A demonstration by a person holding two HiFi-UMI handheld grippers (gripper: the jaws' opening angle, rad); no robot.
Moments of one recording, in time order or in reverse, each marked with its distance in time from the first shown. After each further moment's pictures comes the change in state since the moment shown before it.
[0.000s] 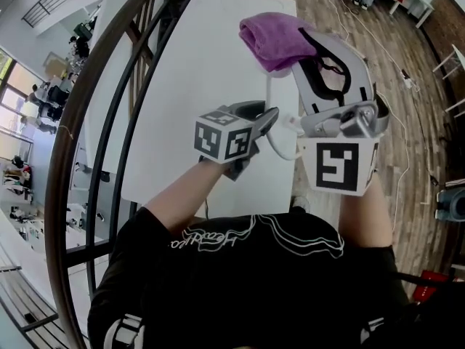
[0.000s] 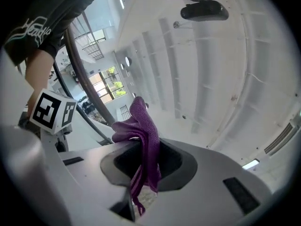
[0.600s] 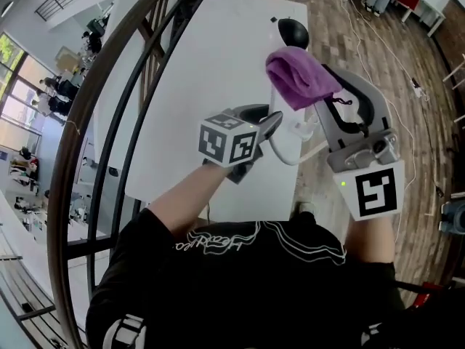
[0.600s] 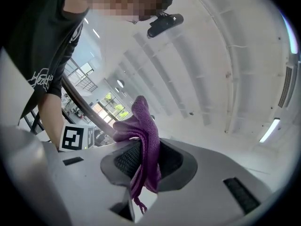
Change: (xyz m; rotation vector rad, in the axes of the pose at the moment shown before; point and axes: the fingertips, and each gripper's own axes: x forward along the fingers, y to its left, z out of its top) left arm -0.003 0.009 0.000 0.013 0.005 0.051; right arm -0.039 0.009 -0.007 0.320 -0.172 0.153
